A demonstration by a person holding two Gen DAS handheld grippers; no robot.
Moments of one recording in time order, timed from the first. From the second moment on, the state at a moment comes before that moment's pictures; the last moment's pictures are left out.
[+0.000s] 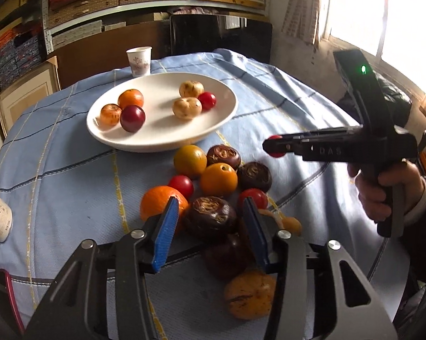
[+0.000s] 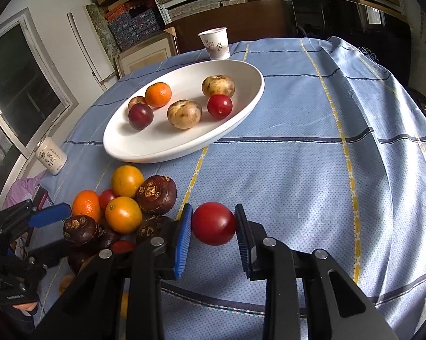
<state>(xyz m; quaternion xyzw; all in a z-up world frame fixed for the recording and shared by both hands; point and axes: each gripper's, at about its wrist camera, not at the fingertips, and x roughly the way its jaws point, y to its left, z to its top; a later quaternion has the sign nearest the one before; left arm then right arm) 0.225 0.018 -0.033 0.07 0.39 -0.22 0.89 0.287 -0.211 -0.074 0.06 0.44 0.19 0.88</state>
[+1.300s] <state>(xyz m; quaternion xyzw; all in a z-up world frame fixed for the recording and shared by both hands) 0.306 0.059 0.005 -0.02 0.36 -0.13 0.93 0.313 -0.178 -0.026 0.03 0.32 0.20 0.93</state>
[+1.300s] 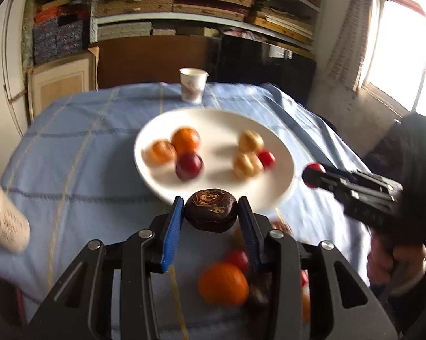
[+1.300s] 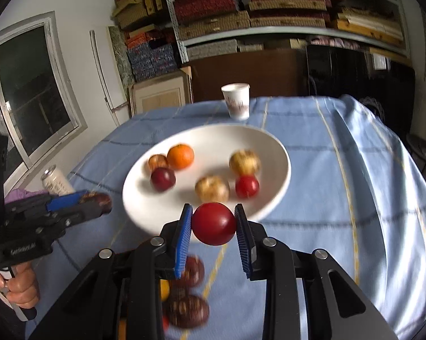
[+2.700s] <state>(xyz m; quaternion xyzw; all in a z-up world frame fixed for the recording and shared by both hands) 0.159 0.078 -0.039 -0.01 0.40 -0.09 0.91 0.183 -0.161 -0.065 -0.12 0.37 0.36 0.85</state>
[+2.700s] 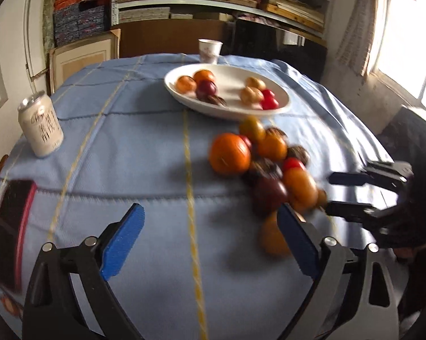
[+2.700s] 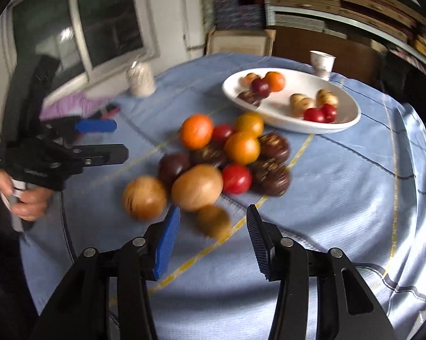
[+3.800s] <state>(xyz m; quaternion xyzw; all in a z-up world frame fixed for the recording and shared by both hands) 0.148 0.066 -0.044 -0.03 0.41 -0.15 0.90 0.198 -0.169 -0.073 -0.07 0.41 0.34 0.84</state>
